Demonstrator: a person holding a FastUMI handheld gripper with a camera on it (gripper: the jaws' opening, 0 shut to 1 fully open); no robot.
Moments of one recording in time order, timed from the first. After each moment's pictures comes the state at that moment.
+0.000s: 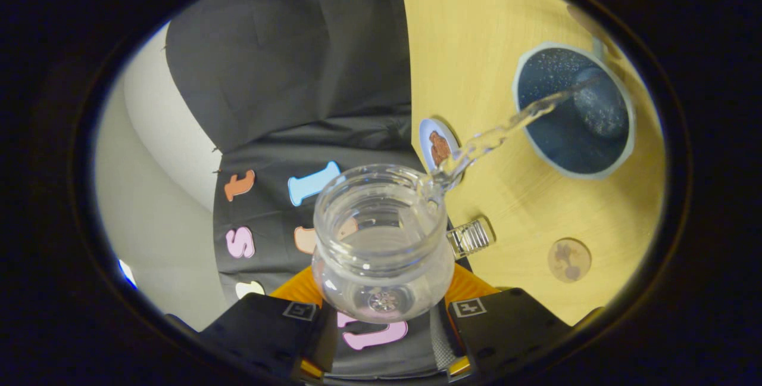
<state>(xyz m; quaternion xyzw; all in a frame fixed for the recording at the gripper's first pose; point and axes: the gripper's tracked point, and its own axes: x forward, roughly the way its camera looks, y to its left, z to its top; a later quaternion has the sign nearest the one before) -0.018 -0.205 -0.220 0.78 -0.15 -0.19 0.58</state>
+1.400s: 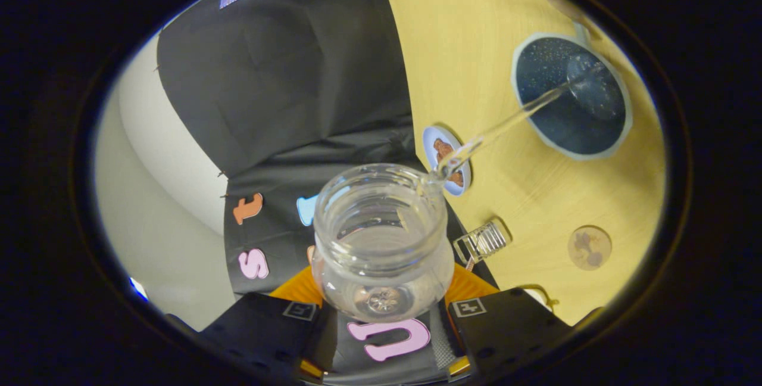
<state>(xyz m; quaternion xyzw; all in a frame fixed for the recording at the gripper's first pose) -0.011 -0.221 -0.205 0.80 -0.19 -0.21 0.54</state>
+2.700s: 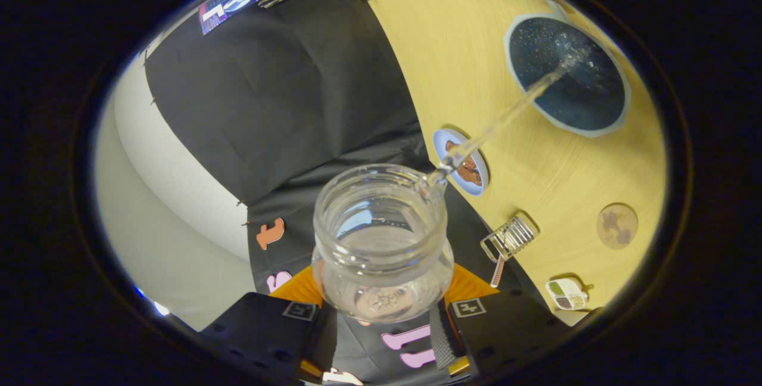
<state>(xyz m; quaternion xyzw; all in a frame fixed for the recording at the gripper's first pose) -0.003 -0.240 -0.193 0.82 -0.26 -0.18 0.48</state>
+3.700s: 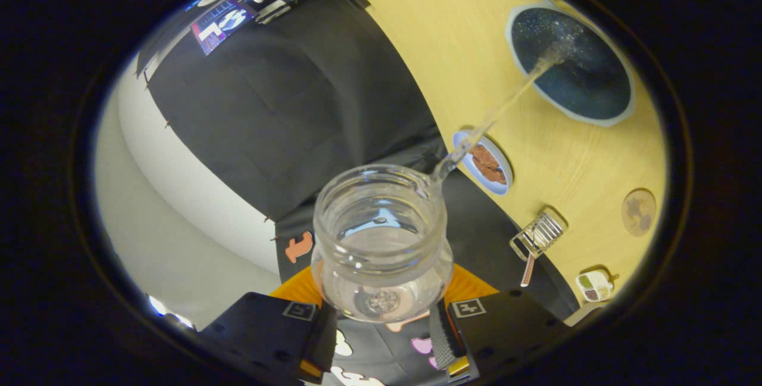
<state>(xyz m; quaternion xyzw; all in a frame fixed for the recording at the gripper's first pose) -0.013 -0.249 -0.173 0.82 -0.33 -0.16 0.45</state>
